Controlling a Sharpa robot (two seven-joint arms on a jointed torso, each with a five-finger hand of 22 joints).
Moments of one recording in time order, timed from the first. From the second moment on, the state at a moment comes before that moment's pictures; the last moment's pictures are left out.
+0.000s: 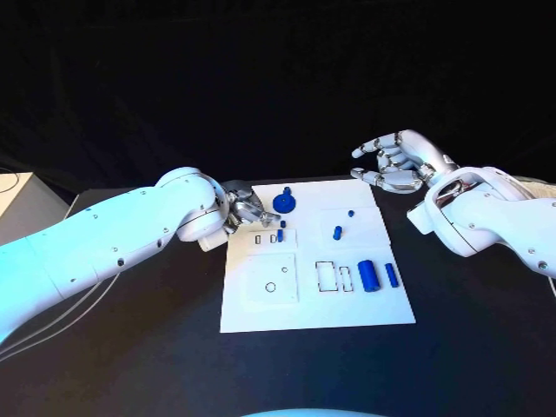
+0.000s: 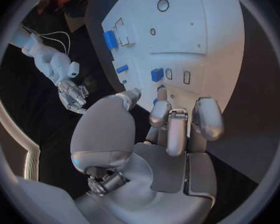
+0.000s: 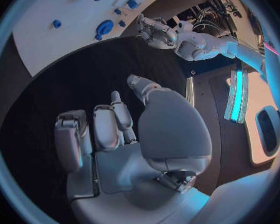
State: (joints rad) left arm 1.14 -0.64 0.20 1.32 -1.03 0.08 -0.52; left_hand 1.11 -0.16 0.46 0.29 0.05 0.79 0.12 0.60 0.49 1.30 0.04 1.28 1.11 1.47 -0.02 1.53 1.31 0.09 1.34 0.08 1.37 1.14; right arm 1.36 -0.85 -0.13 1.50 -0.98 -0.58 0.08; right_hand 1.24 -0.21 0.43 0.14 0.25 0.89 0.13 0.13 0.32 1.25 0.05 1.35 1.24 1.46 -0.04 1.35 1.00 0.01 1.47 0.06 1.57 1.31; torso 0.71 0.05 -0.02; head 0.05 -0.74
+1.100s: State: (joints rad) left arm 1.19 -0.51 0.17 1.19 -1.11 0.25 -0.59; left_hand 1.04 -0.13 0.41 0.29 0.05 0.77 0.12 0.62 0.50 1.28 0.05 1.26 1.06 1.47 -0.02 1.54 1.31 0.09 1.33 0.08 1.38 1.13; right arm 1.37 -0.83 -0.13 1.47 -0.99 -0.56 0.04; right_hand 1.24 -0.21 0.43 0.14 0.25 0.89 0.13 0.13 0.32 1.25 0.05 1.35 1.24 1.46 -0.04 1.35 1.00 0.01 1.47 0.06 1.57 1.31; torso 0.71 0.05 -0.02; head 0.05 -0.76
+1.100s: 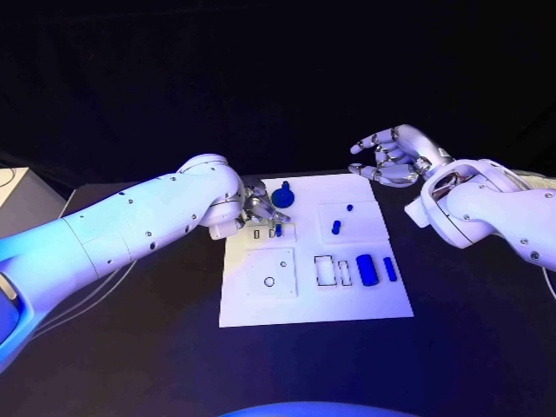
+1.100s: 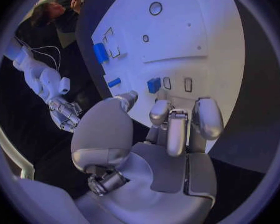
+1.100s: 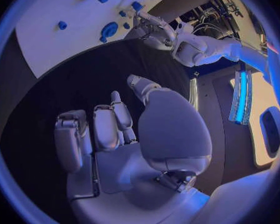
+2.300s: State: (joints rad) left arm 1.19 -0.48 0.16 1.16 -1.09 0.29 -0.59; left_hand 1.14 -0.12 0.45 0.27 0.05 0.79 0.11 0.65 0.50 1.27 0.04 1.25 1.05 1.46 -0.02 1.53 1.31 0.09 1.32 0.08 1.37 1.12; right arm 1.36 -0.82 -0.13 1.46 -0.99 -0.55 0.04; right_hand 1.24 -0.21 0.43 0.14 0.25 0.89 0.13 0.13 0.32 1.25 0.05 1.35 1.24 1.46 -0.04 1.35 1.00 0.01 1.47 0.06 1.57 1.31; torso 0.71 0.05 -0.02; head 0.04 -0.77
